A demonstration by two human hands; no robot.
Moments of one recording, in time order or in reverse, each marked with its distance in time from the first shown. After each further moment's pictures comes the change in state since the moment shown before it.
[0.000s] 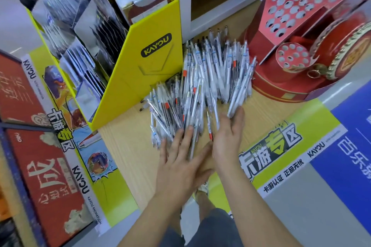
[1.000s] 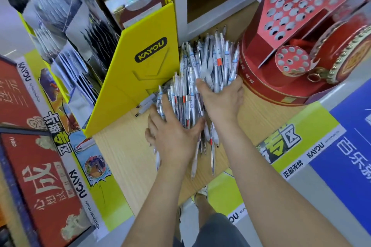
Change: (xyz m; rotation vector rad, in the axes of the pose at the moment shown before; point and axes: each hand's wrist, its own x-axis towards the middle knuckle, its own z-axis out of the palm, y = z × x) left_hand 0.098 0.000 -0.005 -0.357 -0.024 -0.853; right_hand 0.072 -0.051 0.034 -0.376 0.035 -0.105
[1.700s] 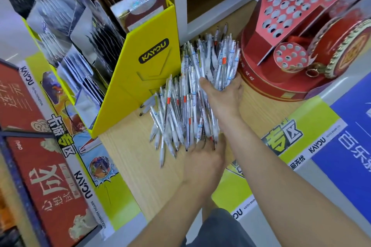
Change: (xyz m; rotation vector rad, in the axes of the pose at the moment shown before) left_hand -0.062 -0.011 0.008 0.272 -0.085 0.782; right_hand -0.001 0.000 -0.006 0.147 -0.127 0.103
